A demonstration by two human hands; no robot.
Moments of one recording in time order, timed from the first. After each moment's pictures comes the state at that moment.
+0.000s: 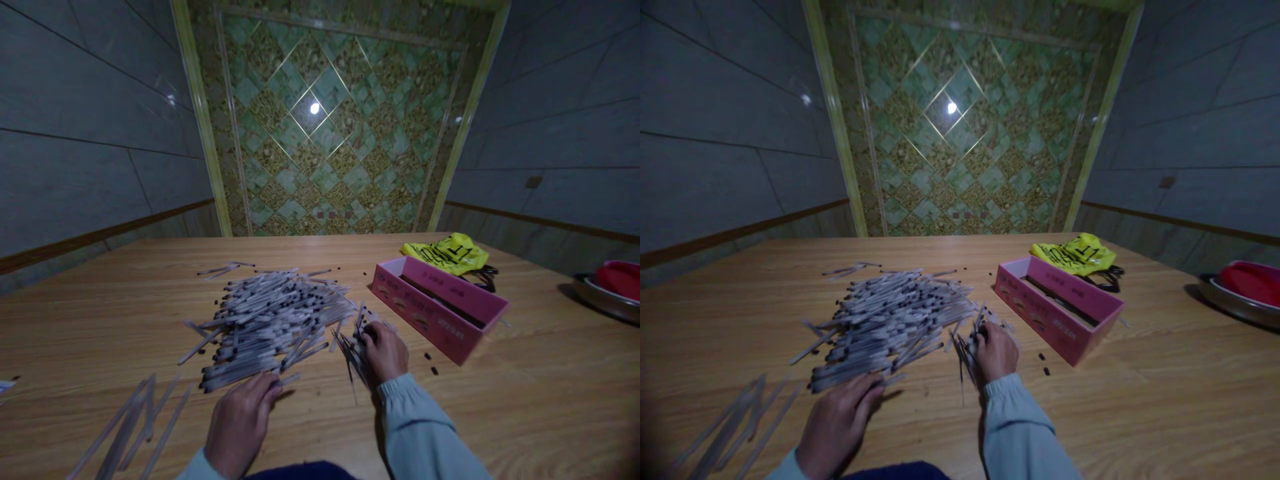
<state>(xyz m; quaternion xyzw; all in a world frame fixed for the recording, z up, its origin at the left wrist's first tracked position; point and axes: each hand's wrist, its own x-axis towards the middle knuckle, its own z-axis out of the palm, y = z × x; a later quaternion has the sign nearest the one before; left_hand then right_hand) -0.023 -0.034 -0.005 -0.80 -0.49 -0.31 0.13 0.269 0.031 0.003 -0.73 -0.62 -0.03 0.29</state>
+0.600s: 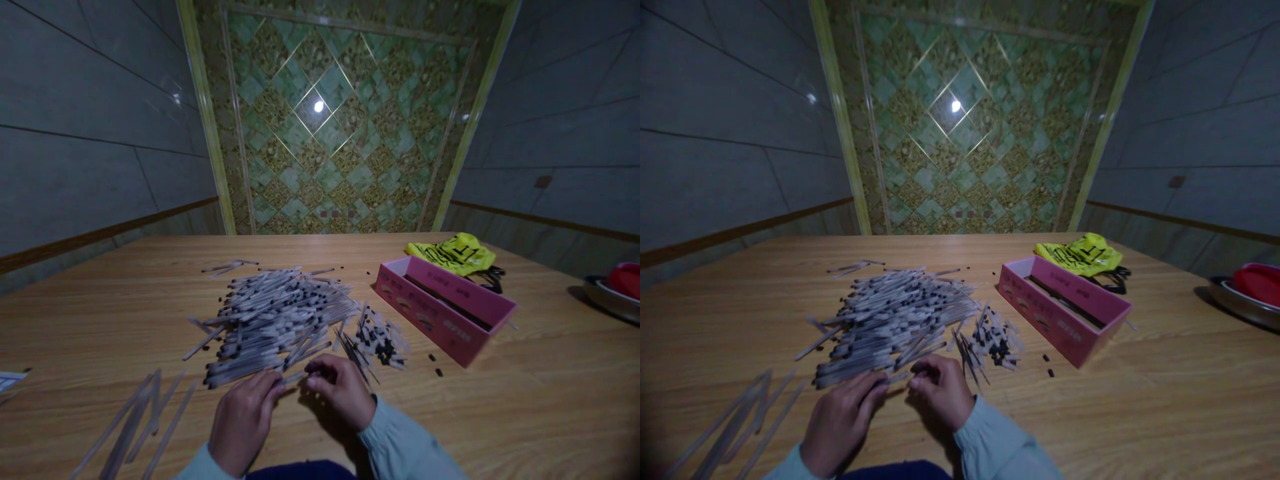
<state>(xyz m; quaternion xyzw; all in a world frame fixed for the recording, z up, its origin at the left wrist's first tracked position) -0.021 -0.035 -0.003 -0.80 -0.50 -0.31 0.08 0.176 -0.008 0.002 -0.42 -0.62 0.49 0.45</state>
